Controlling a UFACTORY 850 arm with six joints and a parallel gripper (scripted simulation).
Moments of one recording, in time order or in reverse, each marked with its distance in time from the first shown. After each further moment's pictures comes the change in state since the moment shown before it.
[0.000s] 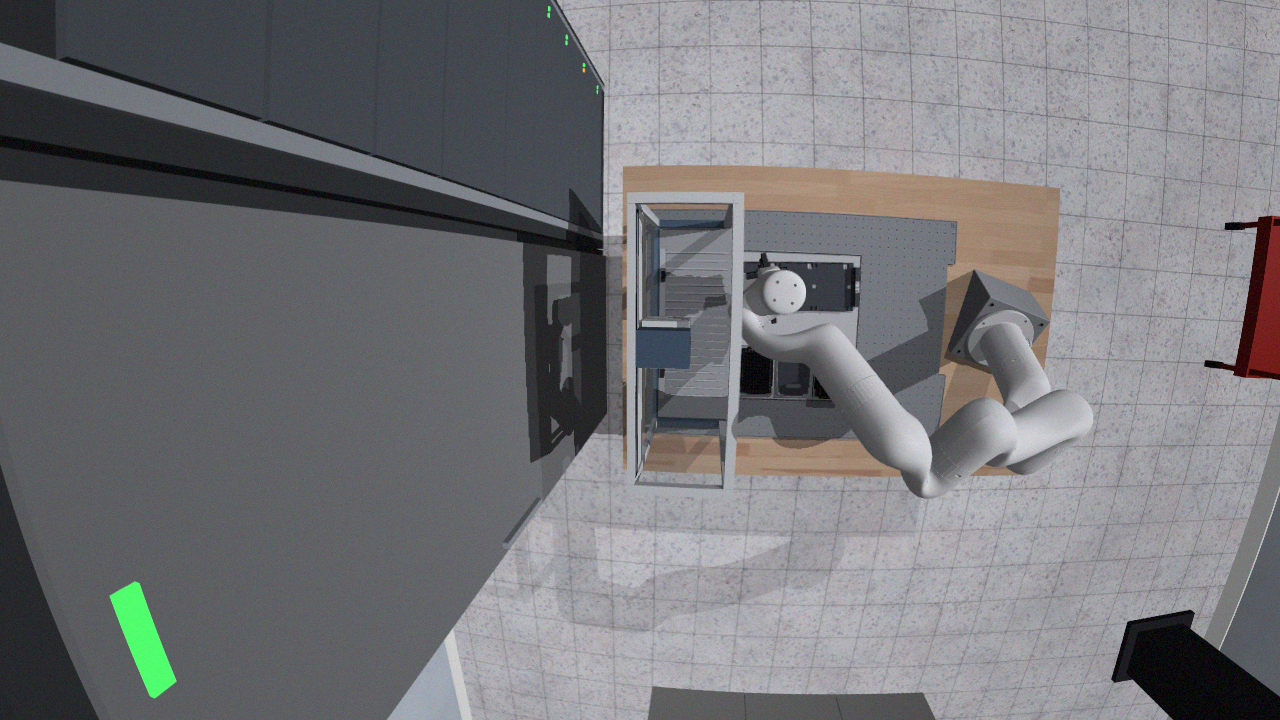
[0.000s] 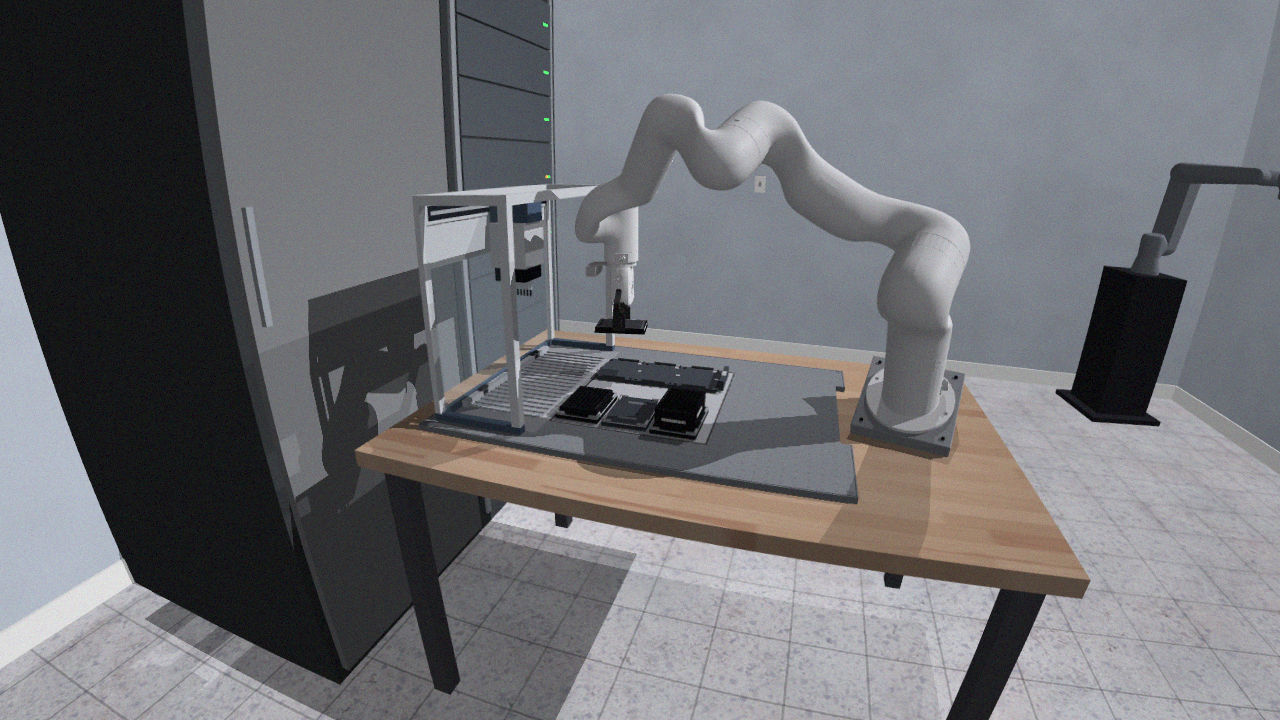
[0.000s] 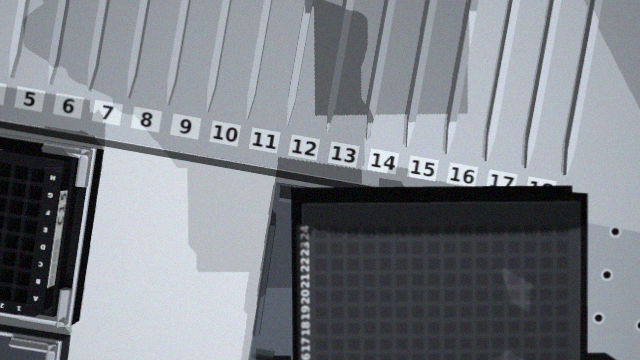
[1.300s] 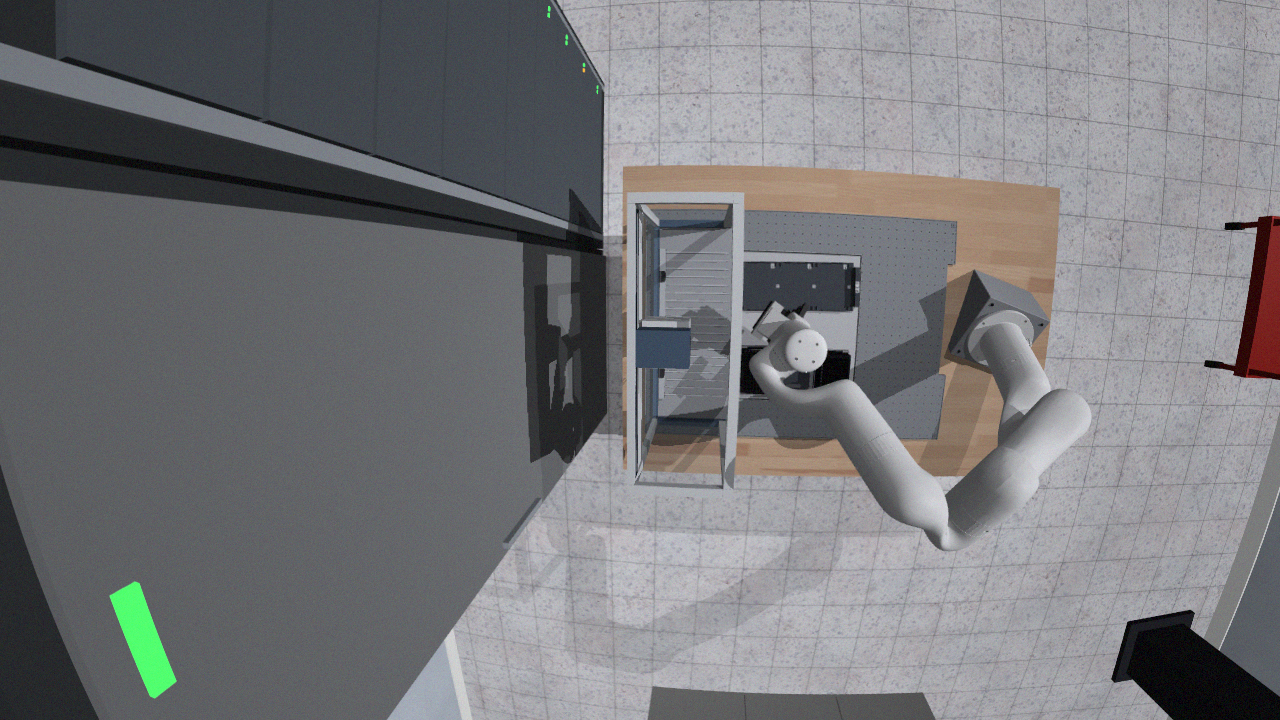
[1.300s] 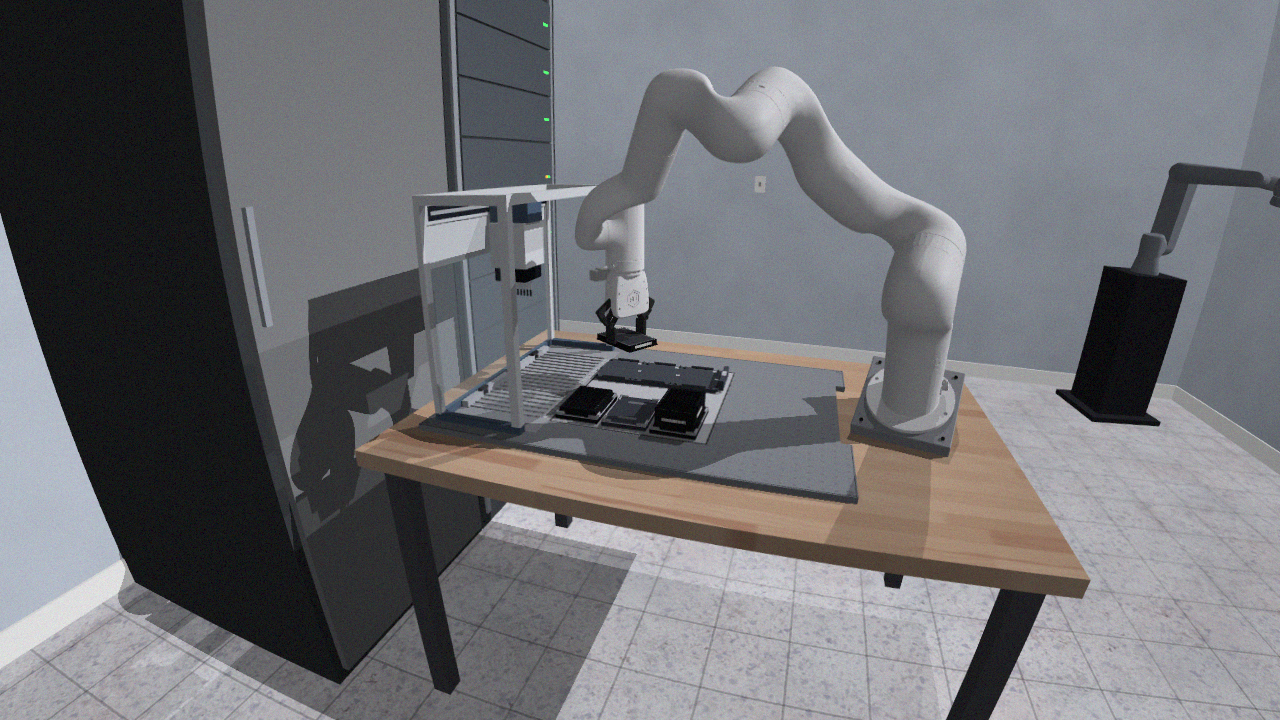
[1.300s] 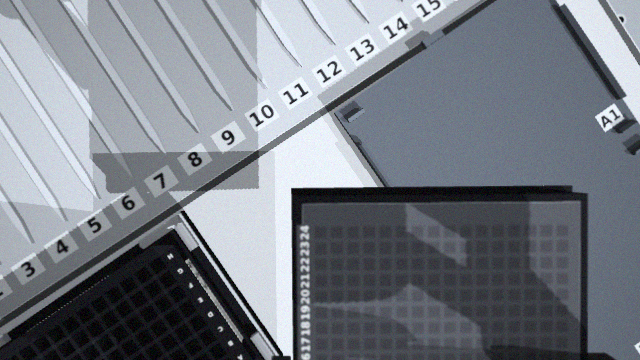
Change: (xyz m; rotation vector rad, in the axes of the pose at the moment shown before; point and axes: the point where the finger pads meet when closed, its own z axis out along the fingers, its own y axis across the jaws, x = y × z) arm -0.028 -0.111 -0.001 -0.018 0.001 0.756
